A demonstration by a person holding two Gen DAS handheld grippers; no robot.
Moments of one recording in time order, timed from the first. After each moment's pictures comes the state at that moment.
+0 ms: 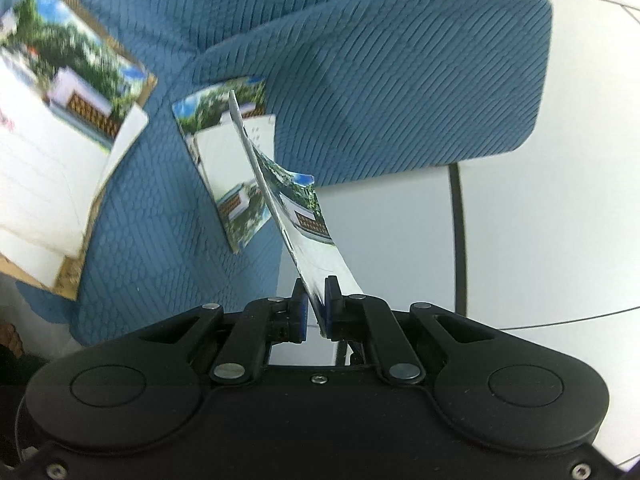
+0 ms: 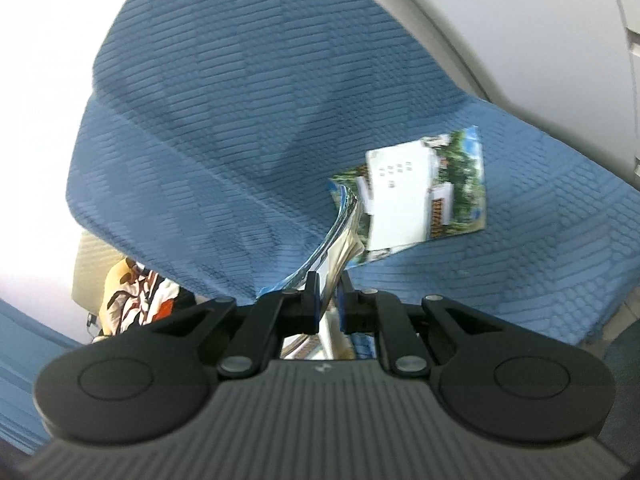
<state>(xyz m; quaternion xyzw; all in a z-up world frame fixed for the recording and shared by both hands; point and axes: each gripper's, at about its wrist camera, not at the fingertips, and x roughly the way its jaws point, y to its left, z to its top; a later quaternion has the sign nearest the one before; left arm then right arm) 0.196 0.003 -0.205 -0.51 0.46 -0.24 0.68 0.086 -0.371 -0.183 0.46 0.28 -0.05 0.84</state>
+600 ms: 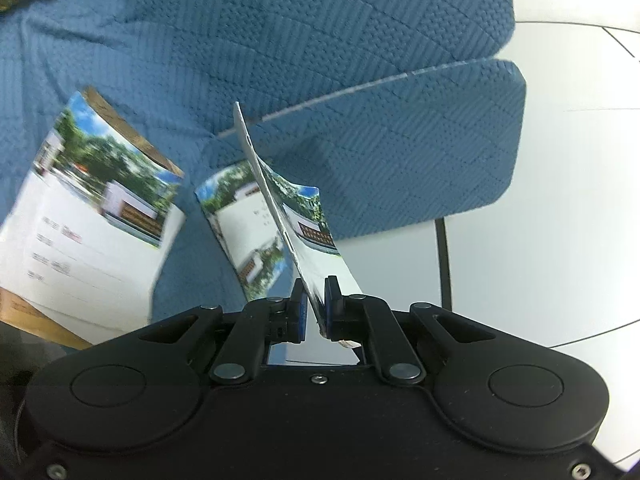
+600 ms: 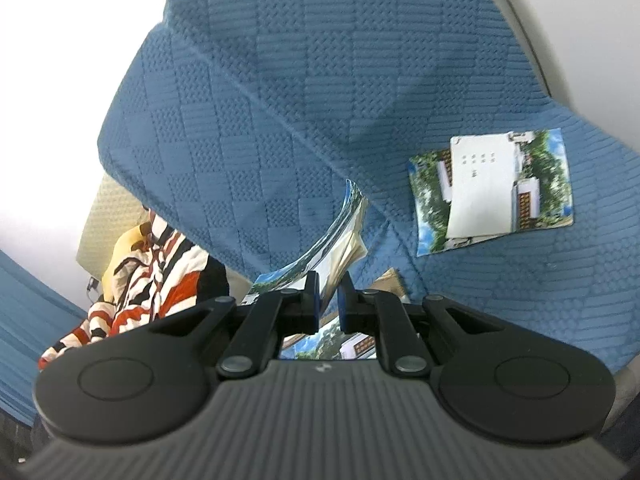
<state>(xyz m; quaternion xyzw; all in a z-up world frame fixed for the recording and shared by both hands) 0.207 0.107 -0.187 -0.52 0.43 -0.22 0.71 0.134 -0.275 -0.153 0.41 0.28 -0.01 0.87</state>
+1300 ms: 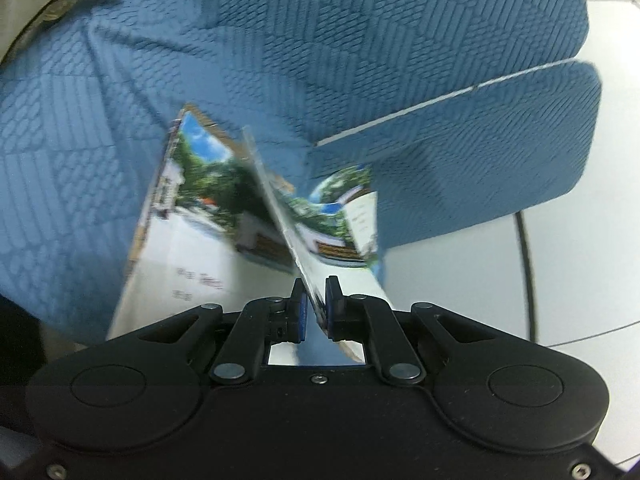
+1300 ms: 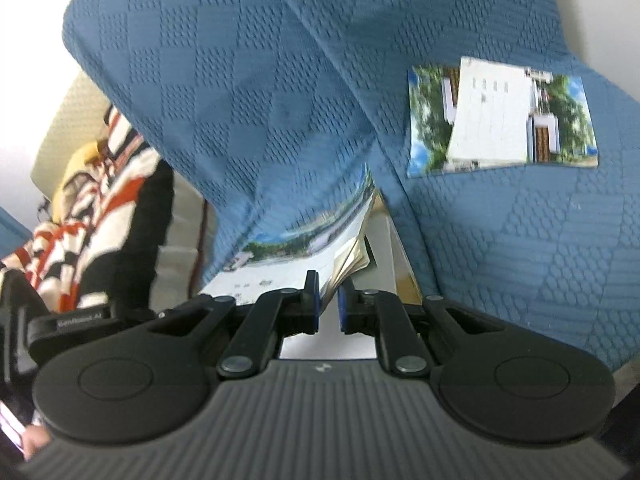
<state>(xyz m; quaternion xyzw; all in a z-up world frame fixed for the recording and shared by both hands) 0.224 0.156 -0.281 -0.45 0.47 -0.19 0.74 0.168 -0.200 -0.231 0.32 0.37 -0.02 0.87</state>
